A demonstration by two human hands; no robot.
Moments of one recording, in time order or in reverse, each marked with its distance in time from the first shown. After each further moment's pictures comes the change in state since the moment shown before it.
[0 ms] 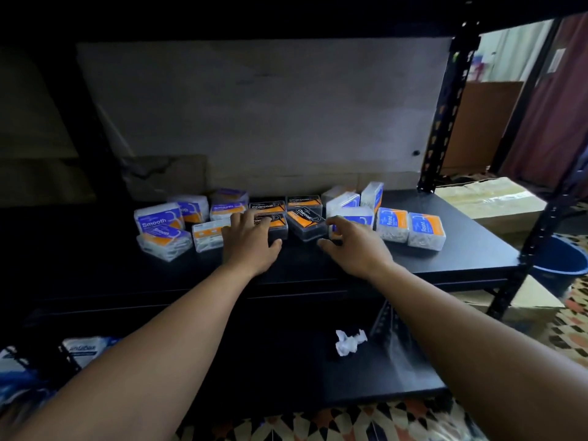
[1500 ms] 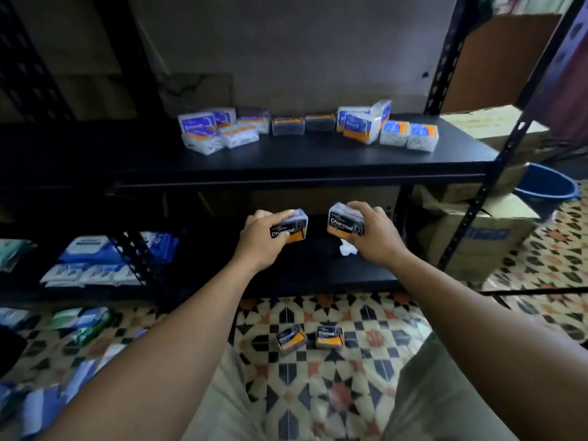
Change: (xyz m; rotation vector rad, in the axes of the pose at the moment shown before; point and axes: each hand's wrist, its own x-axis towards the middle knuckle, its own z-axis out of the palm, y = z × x) left_hand -0.240 -0.016 0.023 -0.644 -0.054 -0.054; right_hand -0.206 0.007 0.043 0.155 -0.112 0.136
